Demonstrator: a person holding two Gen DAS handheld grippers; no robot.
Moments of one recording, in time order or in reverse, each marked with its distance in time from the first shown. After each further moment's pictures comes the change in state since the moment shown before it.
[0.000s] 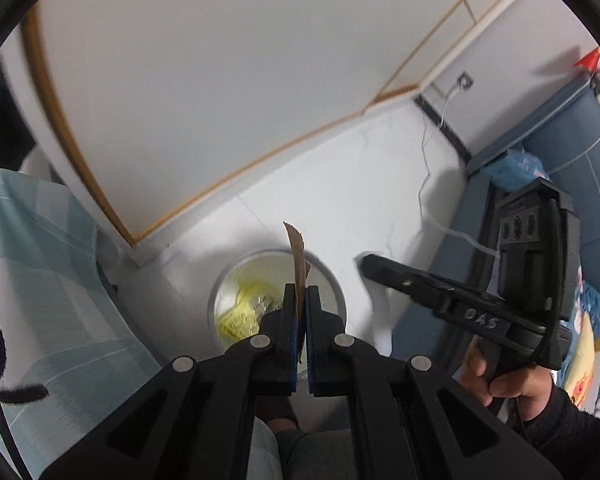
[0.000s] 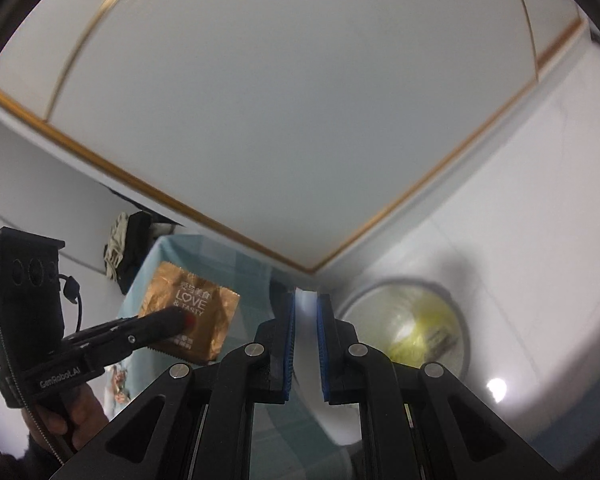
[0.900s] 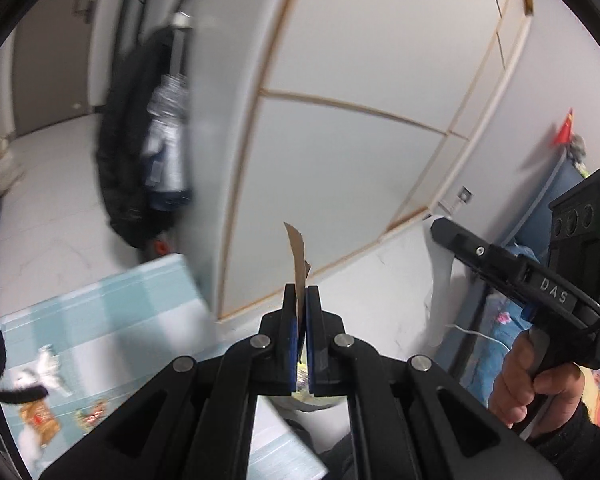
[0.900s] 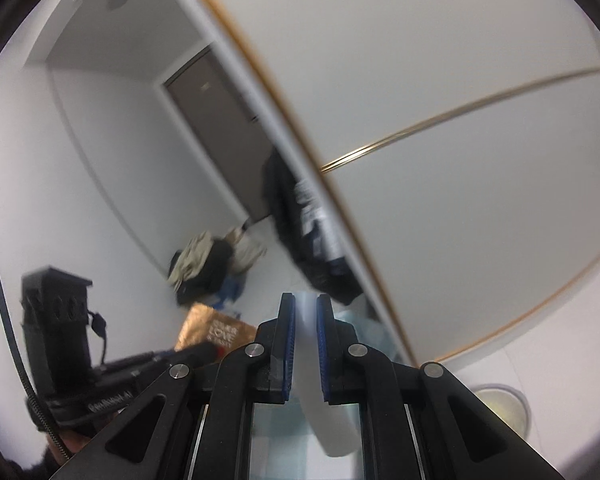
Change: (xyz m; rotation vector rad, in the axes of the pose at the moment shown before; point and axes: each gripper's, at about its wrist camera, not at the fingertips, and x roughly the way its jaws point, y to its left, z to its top) left arm -0.213 0.026 -0.058 -0.038 -0.481 0.088; right arm -0.140 0.240 -0.022 -0.362 -0.347 0.137
